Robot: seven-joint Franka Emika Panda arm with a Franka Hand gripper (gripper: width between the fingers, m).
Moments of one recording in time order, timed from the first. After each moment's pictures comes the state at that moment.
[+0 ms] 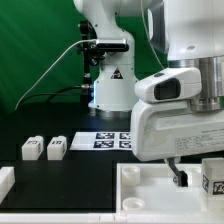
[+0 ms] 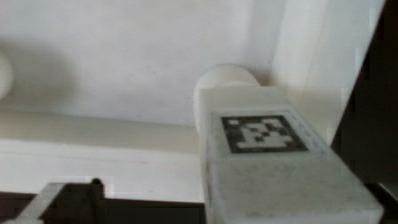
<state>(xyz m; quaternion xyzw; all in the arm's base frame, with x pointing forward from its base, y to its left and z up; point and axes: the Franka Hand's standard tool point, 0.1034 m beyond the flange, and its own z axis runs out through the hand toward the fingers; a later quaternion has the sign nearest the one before) 0.638 0.108 0.069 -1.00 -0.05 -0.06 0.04</state>
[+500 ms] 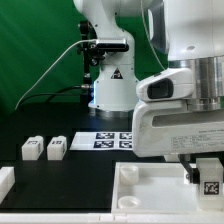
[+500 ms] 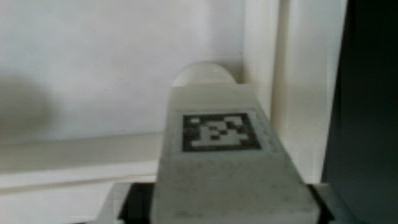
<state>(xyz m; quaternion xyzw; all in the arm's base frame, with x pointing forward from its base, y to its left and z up) 0.638 0.109 0.069 -0.99 0.11 -0.05 0.06</state>
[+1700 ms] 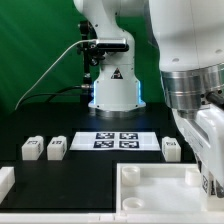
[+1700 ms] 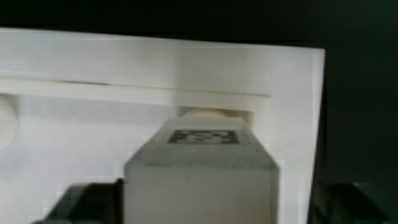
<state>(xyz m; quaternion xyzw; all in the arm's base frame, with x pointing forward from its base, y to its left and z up) 0.635 0.115 0.066 -0.75 0.65 0.06 0.08</state>
